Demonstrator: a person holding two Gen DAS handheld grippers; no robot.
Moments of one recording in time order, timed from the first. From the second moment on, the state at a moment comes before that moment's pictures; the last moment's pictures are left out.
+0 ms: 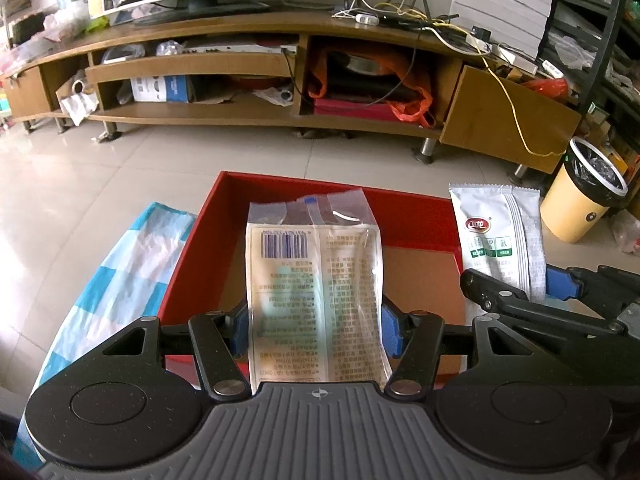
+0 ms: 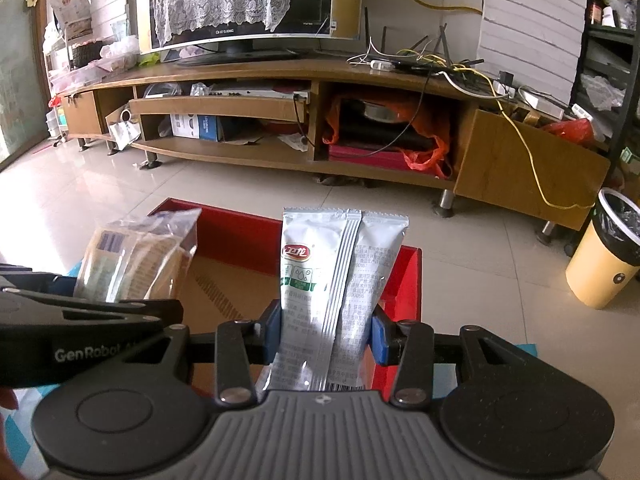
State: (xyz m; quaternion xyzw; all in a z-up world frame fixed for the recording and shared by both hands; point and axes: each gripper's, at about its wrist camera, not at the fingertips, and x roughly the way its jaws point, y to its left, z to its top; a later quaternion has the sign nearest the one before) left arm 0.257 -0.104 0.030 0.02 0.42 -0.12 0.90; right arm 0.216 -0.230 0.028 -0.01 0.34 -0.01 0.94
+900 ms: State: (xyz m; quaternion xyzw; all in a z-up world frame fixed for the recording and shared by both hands) left arm 0.277 -0.116 0.010 0.05 0.42 -0.10 0.90; right arm 0.243 -0.233 0.011 0.00 0.34 -0.01 0.94
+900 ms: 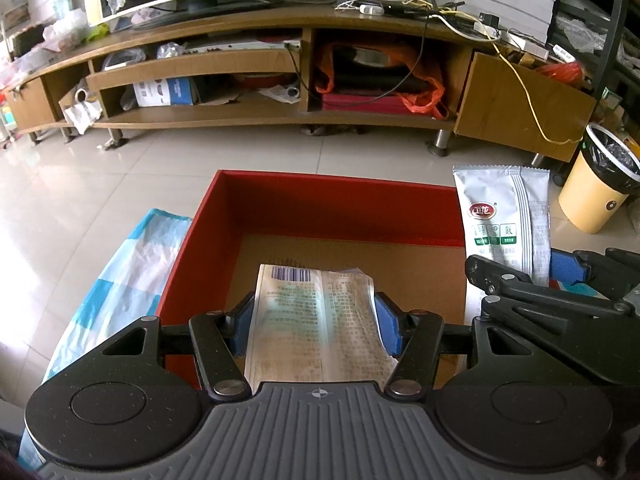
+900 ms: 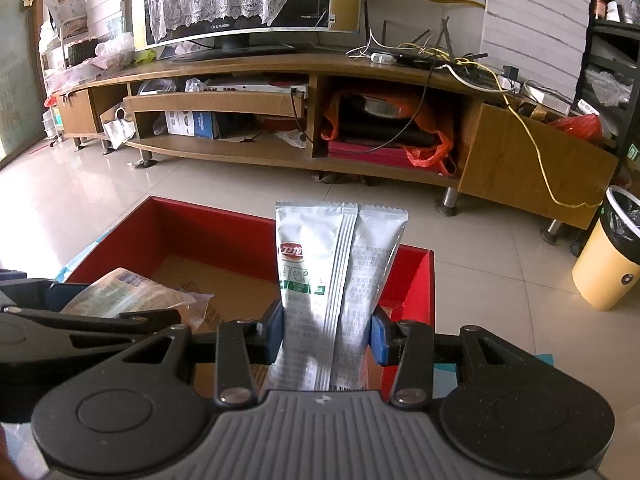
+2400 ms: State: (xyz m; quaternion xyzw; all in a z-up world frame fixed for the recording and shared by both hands) left arm 0.290 -0.125 0.010 0.13 0.36 -0.06 0.92; right arm 0.270 -0.244 -0.018 0.00 0.35 -0.03 0.94
